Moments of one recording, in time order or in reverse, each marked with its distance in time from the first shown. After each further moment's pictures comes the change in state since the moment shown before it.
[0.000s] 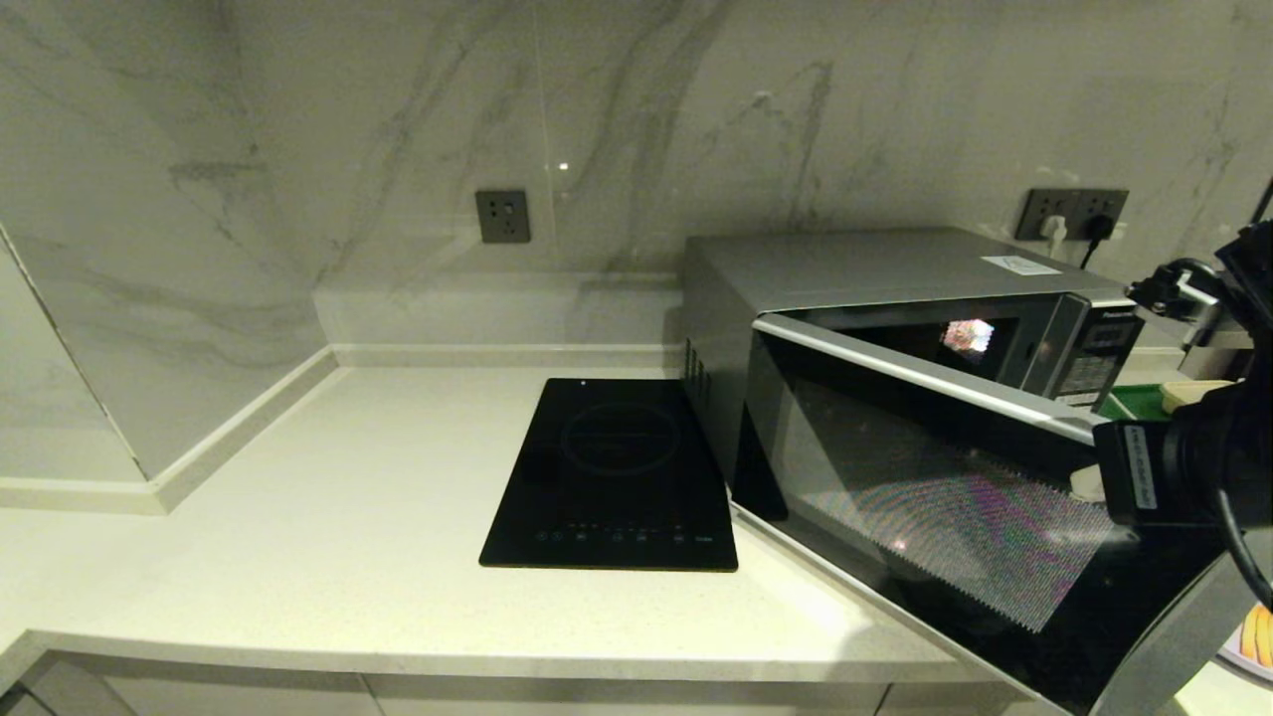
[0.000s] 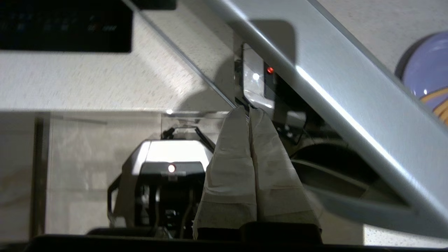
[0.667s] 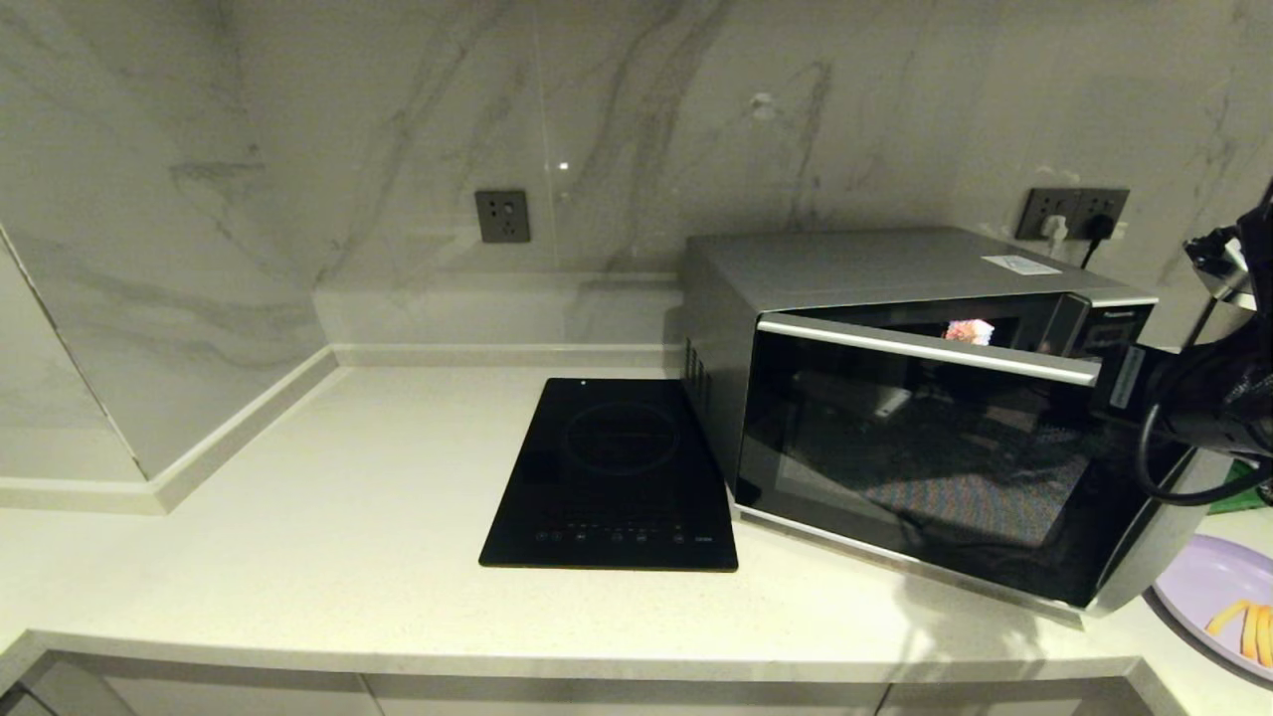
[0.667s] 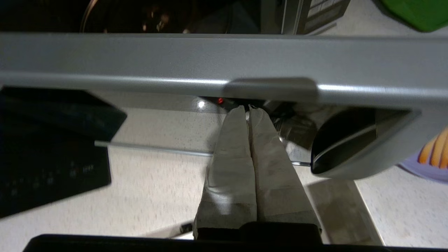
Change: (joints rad) left arm 0.000 0.000 0.000 0.000 0.000 0.000; right arm -0.301 0.077 0.148 -0.507 0.005 0.002
